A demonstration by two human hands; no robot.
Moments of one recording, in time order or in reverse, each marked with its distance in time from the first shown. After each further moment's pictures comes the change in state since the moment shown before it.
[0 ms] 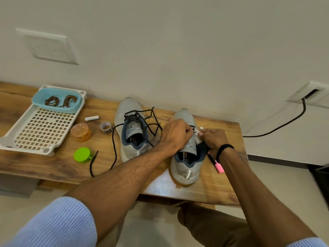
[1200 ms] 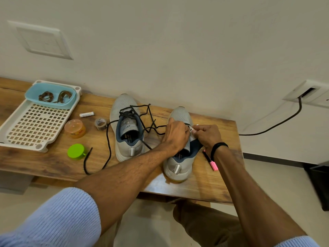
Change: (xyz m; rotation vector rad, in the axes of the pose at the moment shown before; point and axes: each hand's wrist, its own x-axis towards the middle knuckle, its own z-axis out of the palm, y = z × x) left_hand 0.006 -0.001 0.034 0.014 -0.030 -0.021; right_hand -0.006 -0.002 -0.002 -0.167 -0.027 -0.160
